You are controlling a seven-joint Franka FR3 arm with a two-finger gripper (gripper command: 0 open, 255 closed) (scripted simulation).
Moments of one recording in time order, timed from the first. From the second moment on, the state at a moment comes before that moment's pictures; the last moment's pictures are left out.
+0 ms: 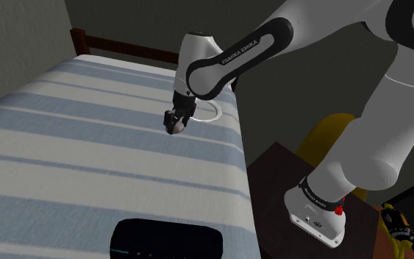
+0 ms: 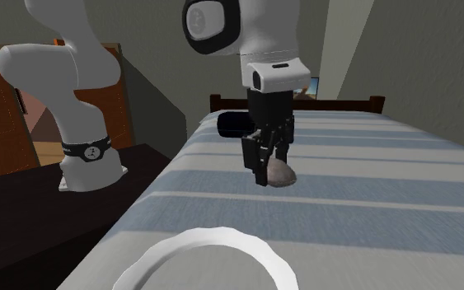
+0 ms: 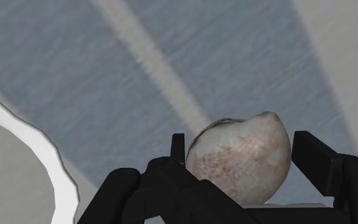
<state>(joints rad) 0.19 0.17 0.21 -2.24 0.11 2.47 0.17</state>
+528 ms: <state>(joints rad) 0.18 0.09 0.21 -2.22 0.12 2.37 0.17</state>
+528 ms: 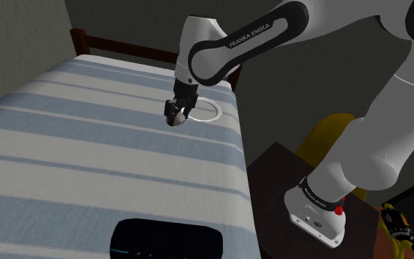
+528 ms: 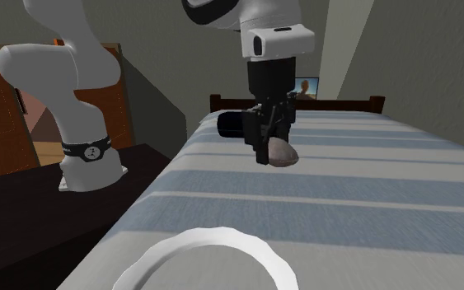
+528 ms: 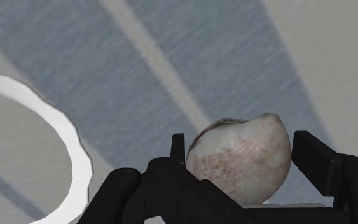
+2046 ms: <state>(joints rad) -0.05 0.18 0.03 -2.08 0.15 2.28 -0.26</state>
